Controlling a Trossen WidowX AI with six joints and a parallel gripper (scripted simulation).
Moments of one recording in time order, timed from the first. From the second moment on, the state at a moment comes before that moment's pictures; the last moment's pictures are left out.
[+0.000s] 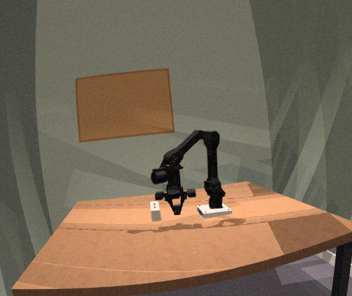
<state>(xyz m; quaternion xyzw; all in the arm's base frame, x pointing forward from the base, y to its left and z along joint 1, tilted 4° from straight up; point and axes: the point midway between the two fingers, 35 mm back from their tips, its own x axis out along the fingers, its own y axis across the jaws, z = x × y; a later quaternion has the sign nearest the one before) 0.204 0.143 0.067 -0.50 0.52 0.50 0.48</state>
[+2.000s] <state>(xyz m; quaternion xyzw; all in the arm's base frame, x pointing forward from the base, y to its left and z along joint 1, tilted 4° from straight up) 0.237 0.038 0.043 -0.31 0.66 0.31 0.61</state>
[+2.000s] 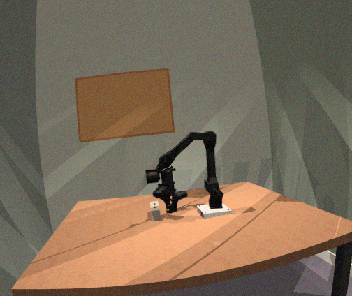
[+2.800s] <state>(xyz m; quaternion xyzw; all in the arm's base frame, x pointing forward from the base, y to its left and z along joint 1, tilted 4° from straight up) 0.235 -0.006 0.034 -0.22 0.70 0.22 0.64</state>
